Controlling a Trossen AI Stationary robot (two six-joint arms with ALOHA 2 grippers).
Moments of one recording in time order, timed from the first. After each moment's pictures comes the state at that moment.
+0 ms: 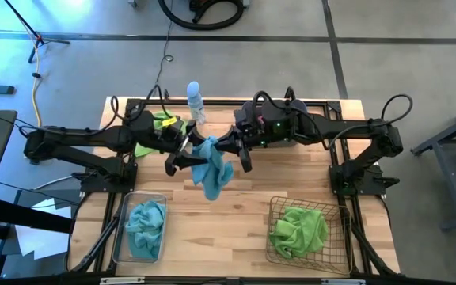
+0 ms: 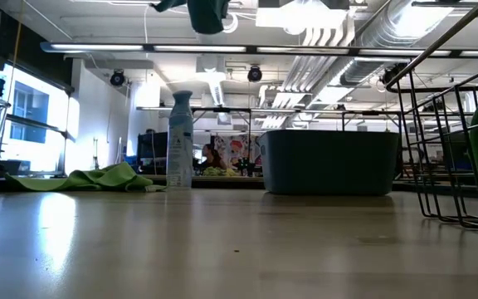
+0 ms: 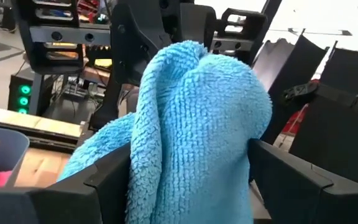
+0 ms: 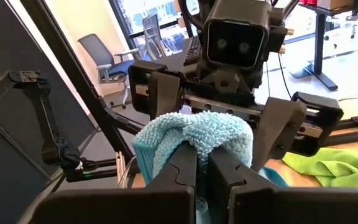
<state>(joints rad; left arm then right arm) 0.06 1.06 0.88 0.24 0.31 -0.35 -0.01 1.59 1.62 -0.18 -0.19 0.26</state>
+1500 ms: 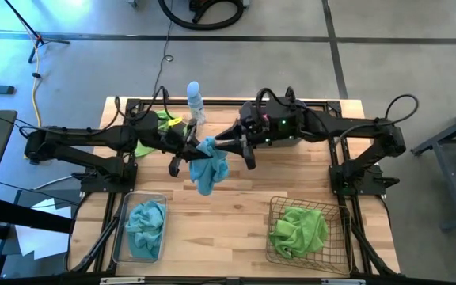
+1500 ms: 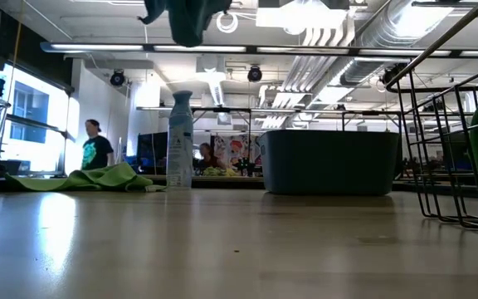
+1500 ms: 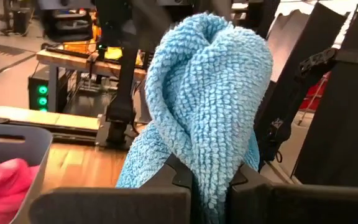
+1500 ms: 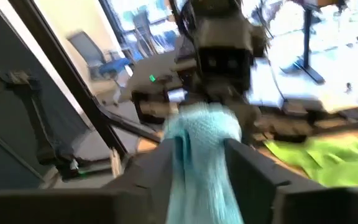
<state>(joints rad) 0.09 1.07 0.88 0.18 0.31 -0.22 -0.01 1.55 1.65 -0.27 -0.16 0.27</state>
